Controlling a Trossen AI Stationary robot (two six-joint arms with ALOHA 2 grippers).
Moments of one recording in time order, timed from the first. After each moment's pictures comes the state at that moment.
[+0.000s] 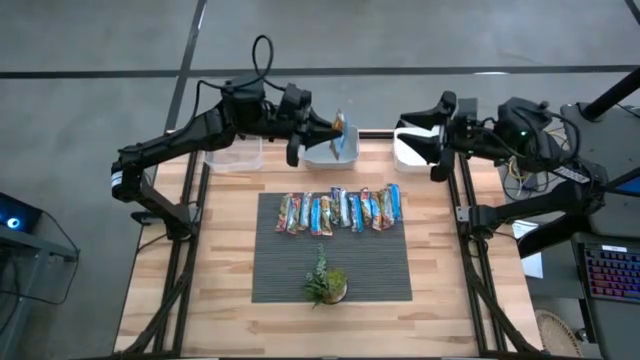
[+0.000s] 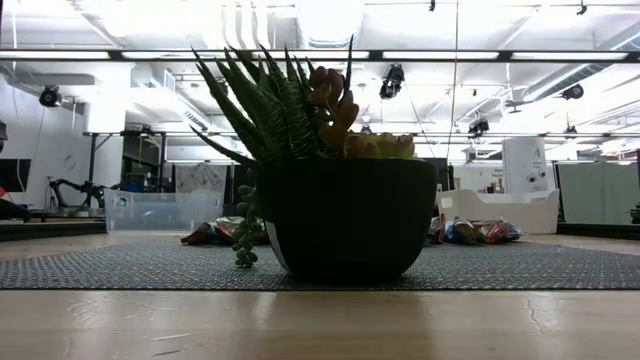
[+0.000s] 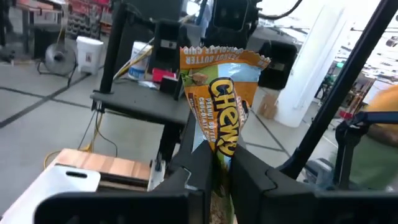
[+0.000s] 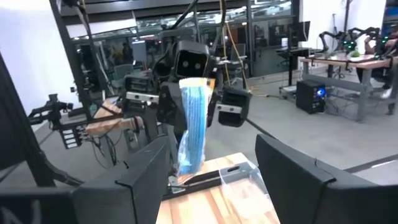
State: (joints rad) left arm 0.30 1.49 1.71 -0.17 0.41 -0.28; right arm -0.12 1.03 1.46 -0.38 0.09 0.16
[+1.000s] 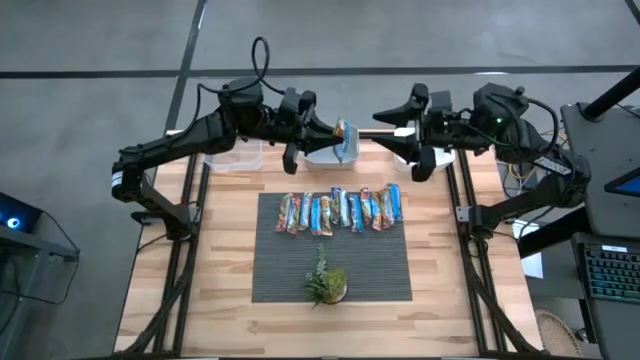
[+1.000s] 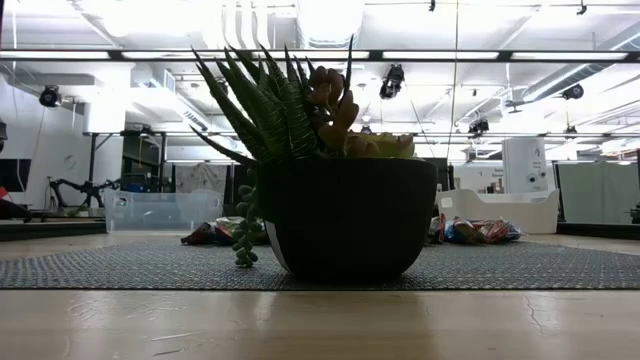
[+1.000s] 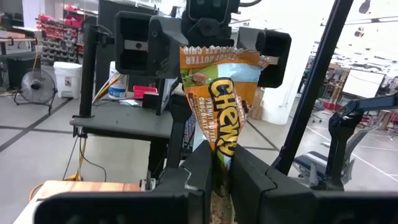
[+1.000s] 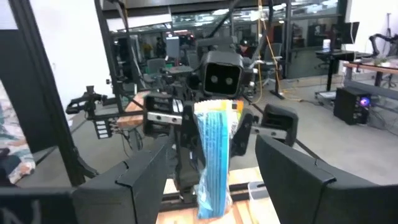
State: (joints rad) left arm 0.27 1.49 1.71 -0.09 0.46 -0.20; right arm -0.12 1.25 1.69 -0.39 -0.06 0.12
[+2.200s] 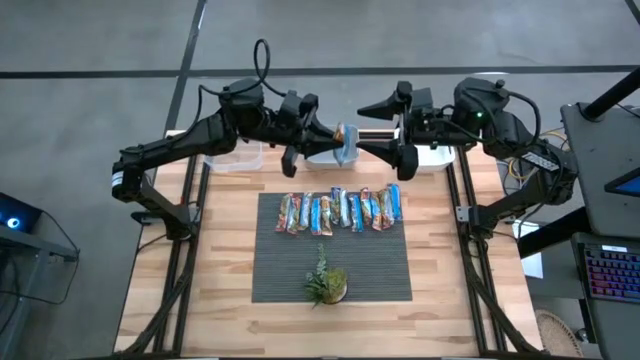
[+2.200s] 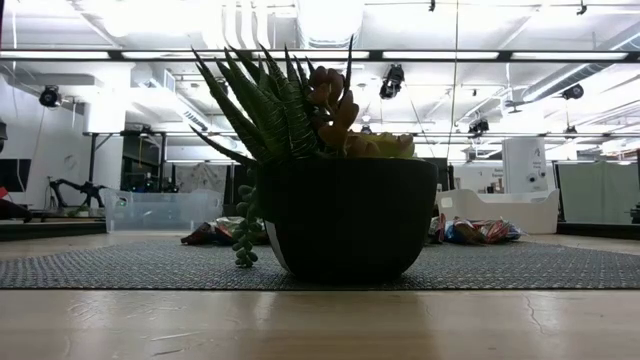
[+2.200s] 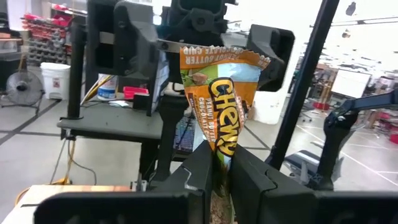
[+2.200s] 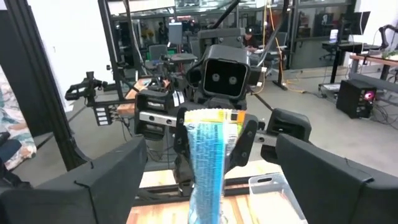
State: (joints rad) left arm 0.26 1.49 1.70 -0.08 0.50 -0.21; right arm -0.12 1.36 1.83 -0.47 -0.08 0.10
